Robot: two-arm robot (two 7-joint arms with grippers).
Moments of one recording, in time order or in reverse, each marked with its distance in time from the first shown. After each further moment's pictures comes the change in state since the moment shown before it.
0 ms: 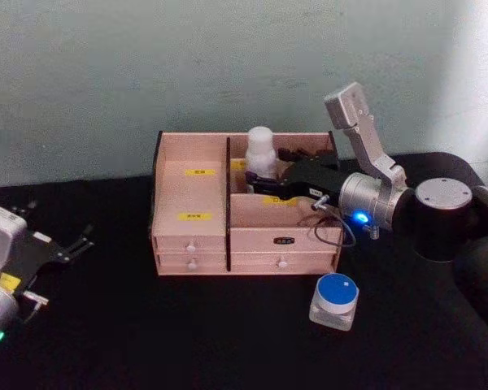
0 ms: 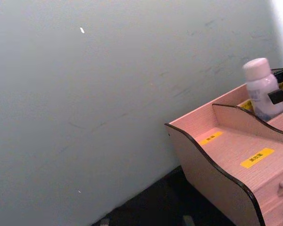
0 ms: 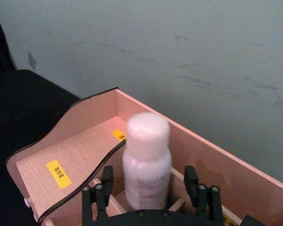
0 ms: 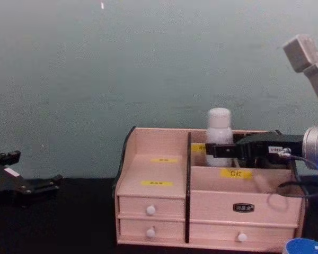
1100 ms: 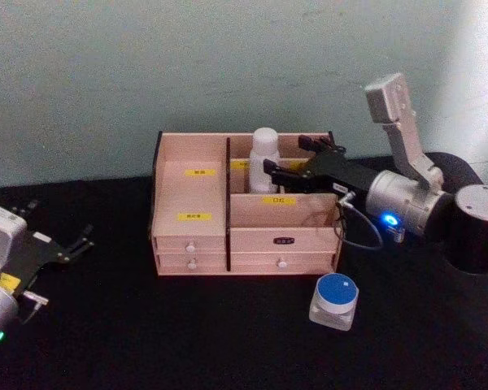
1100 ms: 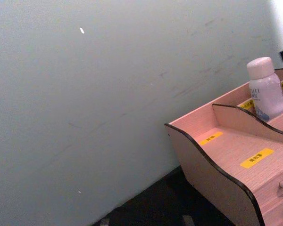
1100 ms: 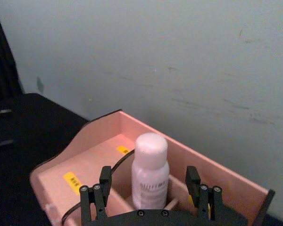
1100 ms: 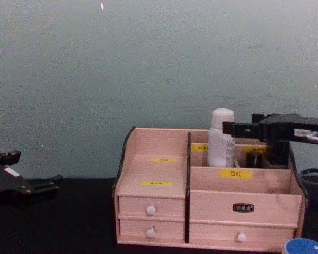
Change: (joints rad) left arm 0.000 0.000 0.000 0.000 0.000 0.000 0.000; right arm -0.135 0.081 0.072 -0.248 0.070 0.035 -0.022
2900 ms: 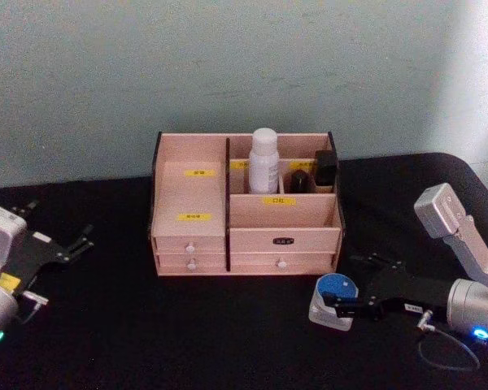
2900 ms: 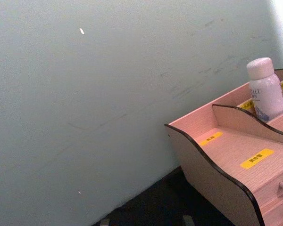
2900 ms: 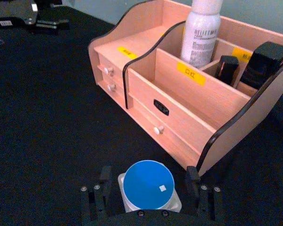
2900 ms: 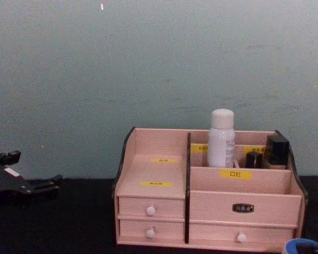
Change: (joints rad) left arm 0.000 0.000 0.000 0.000 0.000 0.000 0.000; right arm -0.382 0.375 -0.012 -0.396 0.110 0.132 0.011
